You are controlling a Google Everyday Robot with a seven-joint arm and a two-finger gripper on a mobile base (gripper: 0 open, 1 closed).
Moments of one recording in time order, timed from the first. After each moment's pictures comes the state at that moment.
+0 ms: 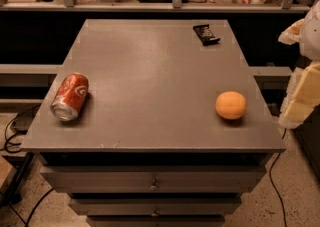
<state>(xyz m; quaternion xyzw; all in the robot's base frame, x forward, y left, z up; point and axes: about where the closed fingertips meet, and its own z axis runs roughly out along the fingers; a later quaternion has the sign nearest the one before) 0.438 -0.217 0.976 -0.60 0.78 -0.03 0.16</state>
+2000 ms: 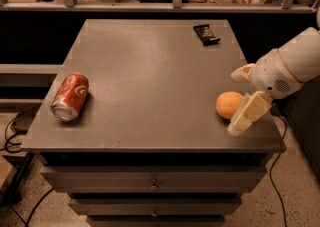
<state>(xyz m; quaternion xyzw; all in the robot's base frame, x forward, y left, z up) 0.498 -0.168 0.856 -0.59 0.76 0.18 0.24</state>
